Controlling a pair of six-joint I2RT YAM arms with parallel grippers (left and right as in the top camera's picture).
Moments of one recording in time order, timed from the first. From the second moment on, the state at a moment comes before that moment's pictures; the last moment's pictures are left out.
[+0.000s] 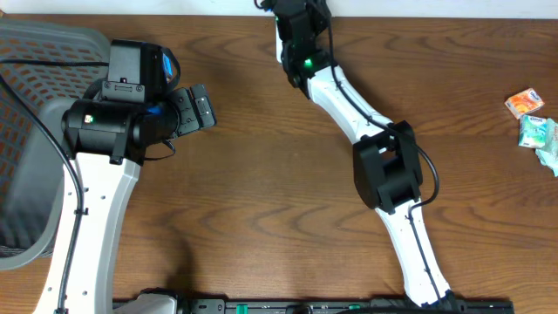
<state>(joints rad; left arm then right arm) -0.13 1.40 1.56 -1.18 0.04 -0.43 0.49 2.55 2.22 -0.03 0.67 -0.68</state>
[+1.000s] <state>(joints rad) -0.13 1.40 1.56 -1.18 0.04 -0.43 0.50 2.58 2.22 -0.05 0.78 -0.78</state>
